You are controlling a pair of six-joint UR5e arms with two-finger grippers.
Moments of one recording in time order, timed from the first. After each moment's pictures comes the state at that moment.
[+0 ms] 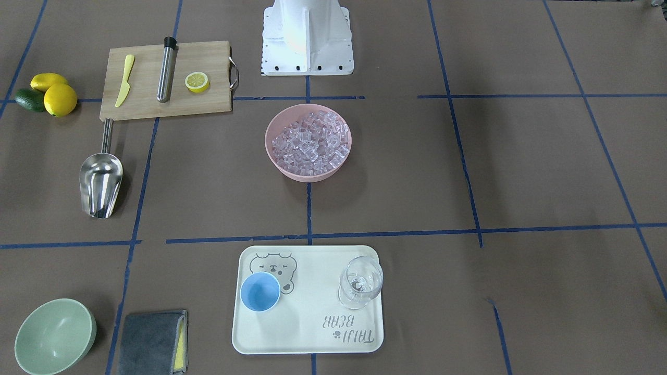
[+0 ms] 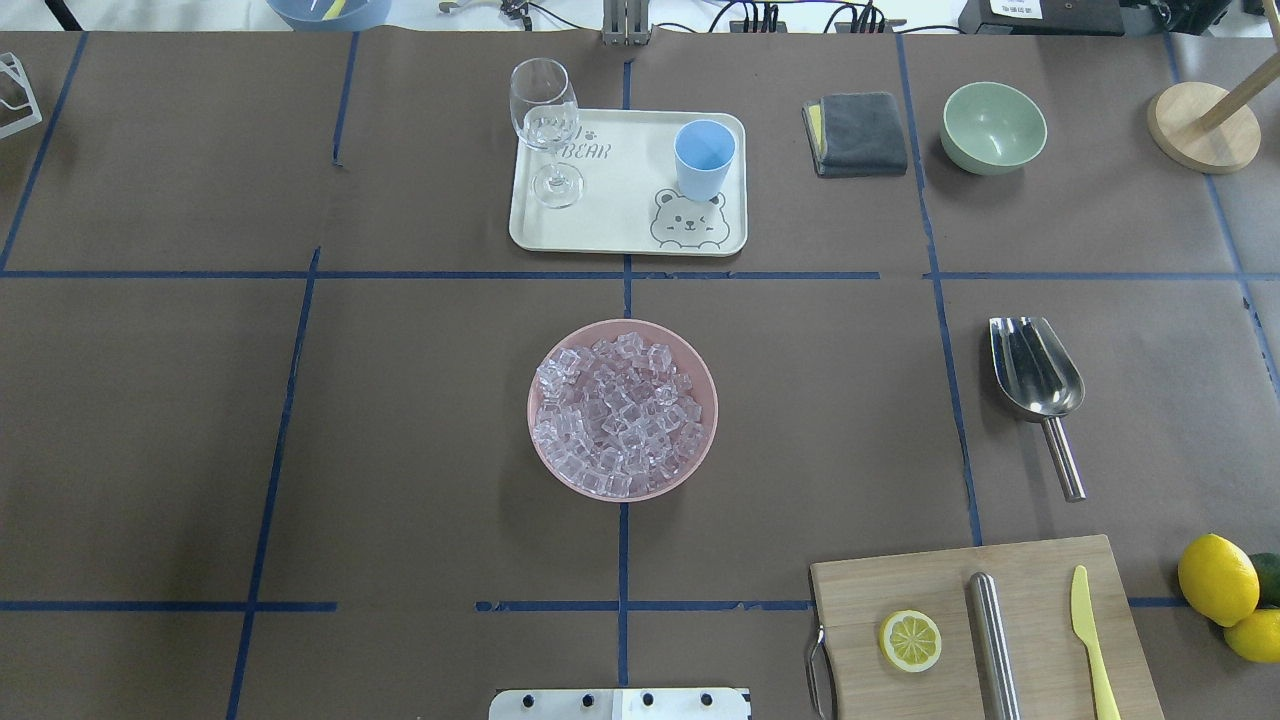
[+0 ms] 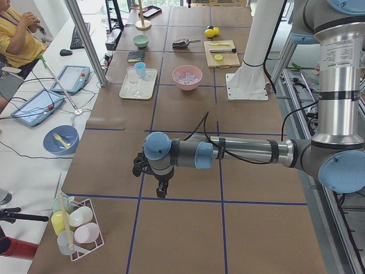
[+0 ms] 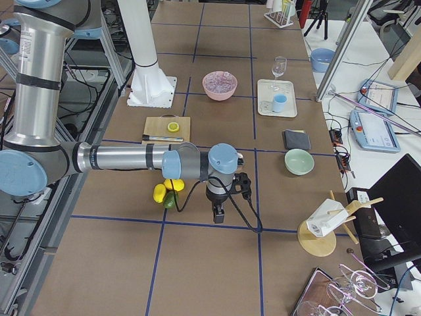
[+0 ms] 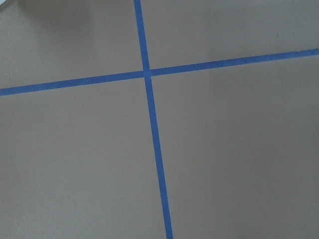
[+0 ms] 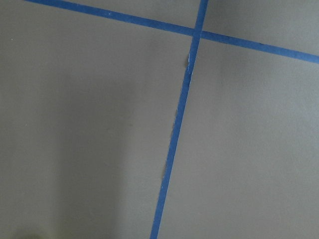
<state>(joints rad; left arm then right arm) -1.53 -1.49 -1.70 -1.57 -2.42 0.08 1.48 -1.76 1.80 -1.61 2.30 -0.12</state>
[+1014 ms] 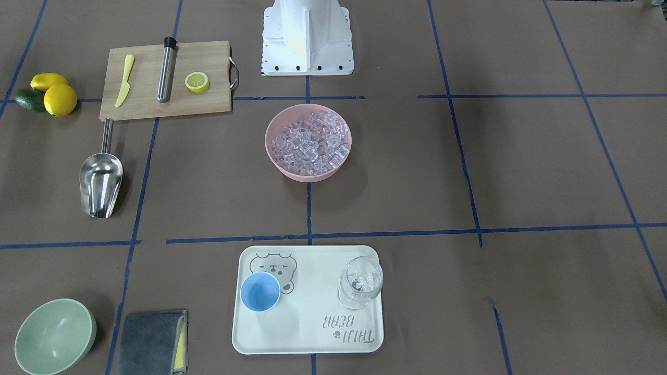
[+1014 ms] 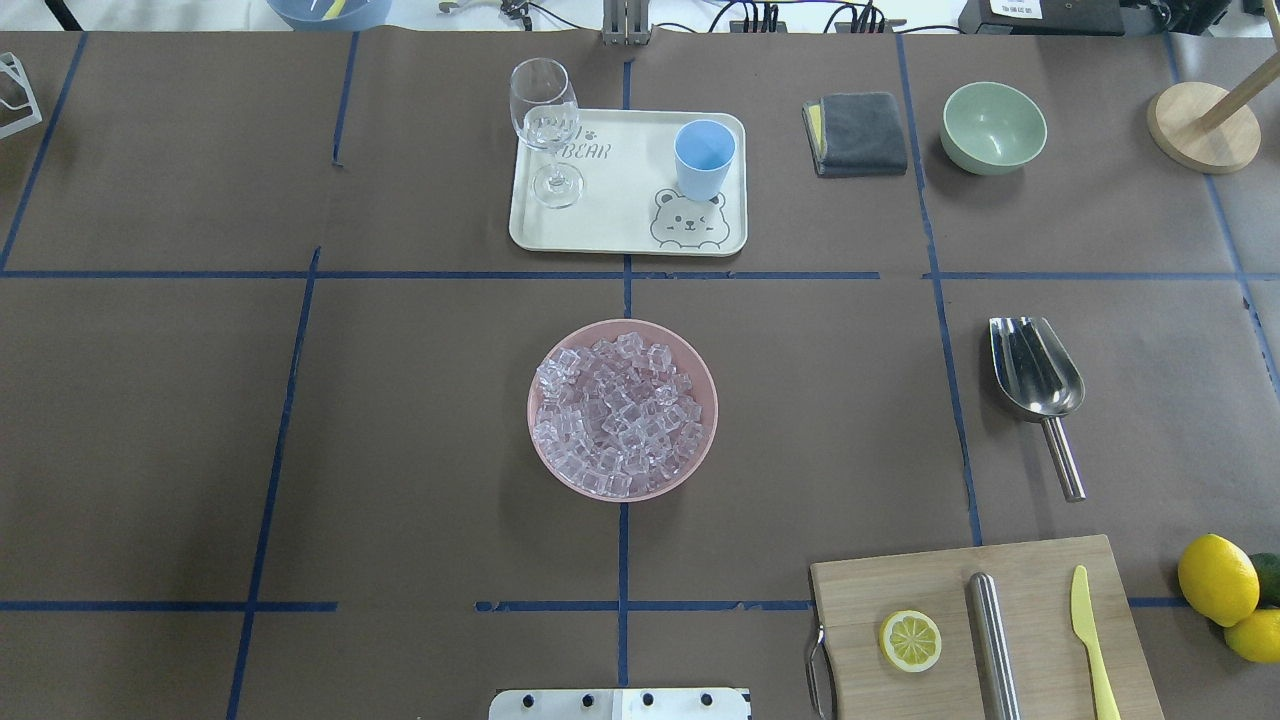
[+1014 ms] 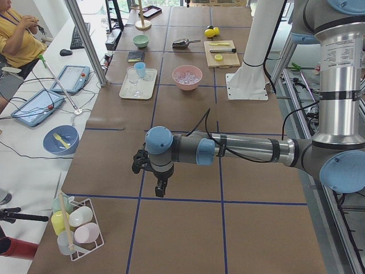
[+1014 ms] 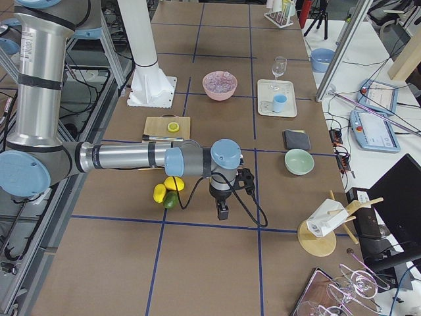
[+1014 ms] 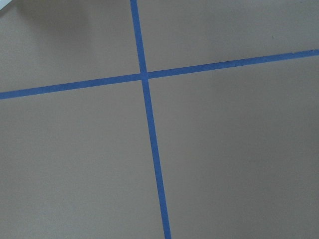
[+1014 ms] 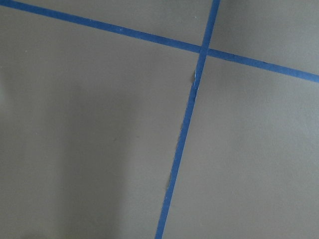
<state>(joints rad) -1.54 -1.48 -1.73 -1.58 -2.35 0.08 1.48 -1.74 1.82 -1.61 2.30 -0.12</state>
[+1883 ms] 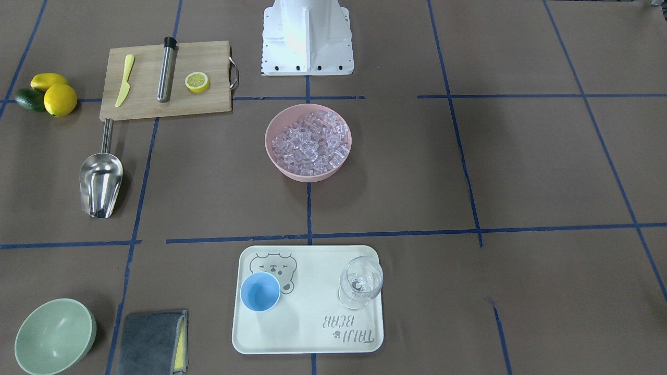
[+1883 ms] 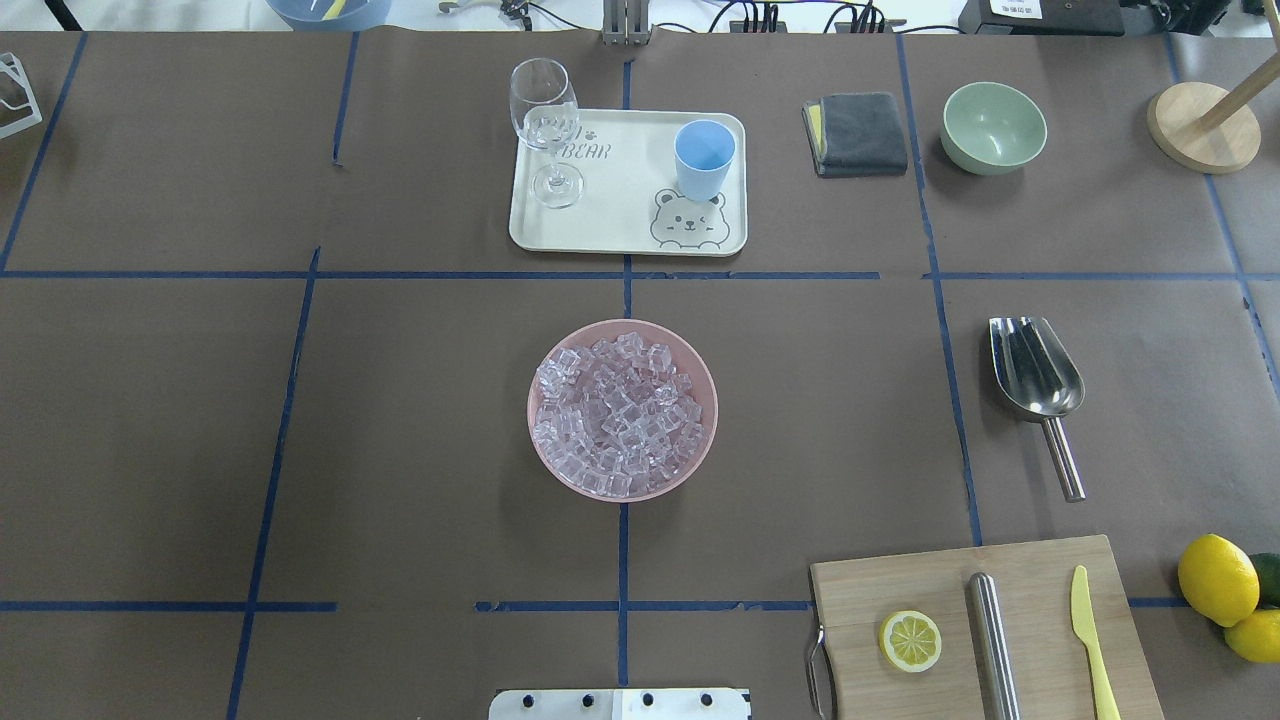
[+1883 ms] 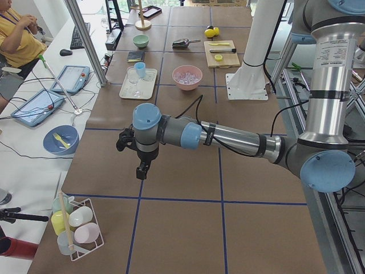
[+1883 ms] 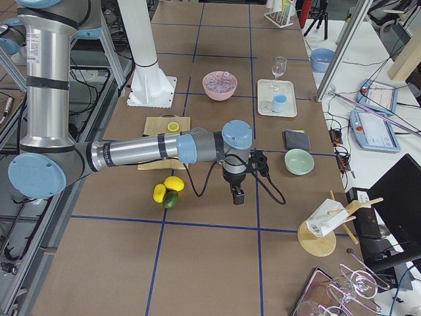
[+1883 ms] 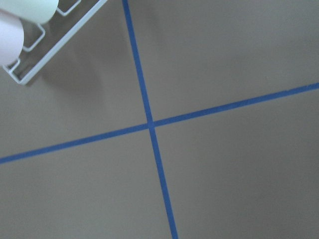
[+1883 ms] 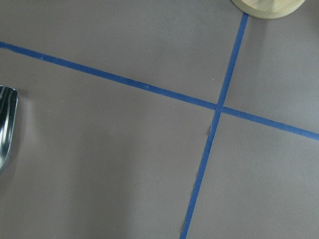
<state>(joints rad) -1.53 -1.63 -1.76 -1.60 -2.33 0.08 1.47 -1.64 1.84 -1.61 2.30 -0.08</state>
